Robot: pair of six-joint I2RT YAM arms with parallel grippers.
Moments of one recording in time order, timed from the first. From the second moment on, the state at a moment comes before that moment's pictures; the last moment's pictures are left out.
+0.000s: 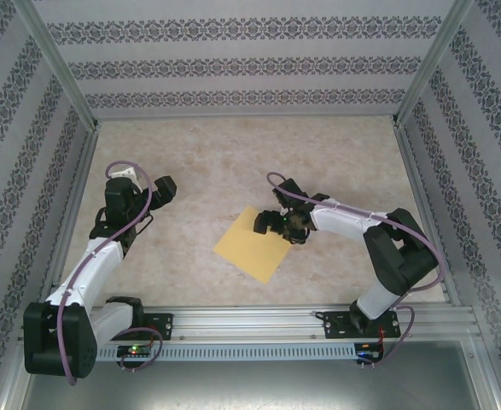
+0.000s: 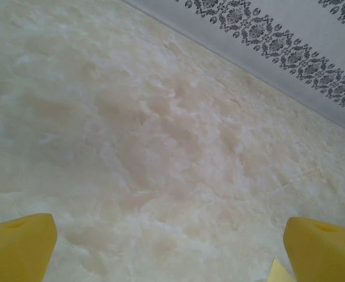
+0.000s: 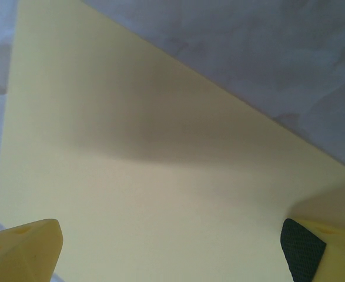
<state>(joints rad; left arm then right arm) -0.01 1.06 0.59 -0.02 0.14 -0.52 0.58 1.64 0.91 -0.48 -0.23 0.79</state>
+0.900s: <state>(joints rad) -0.01 1.04 0.59 -0.04 0.17 -0.51 0.59 1.94 1.46 -0.70 -0.11 0.42</state>
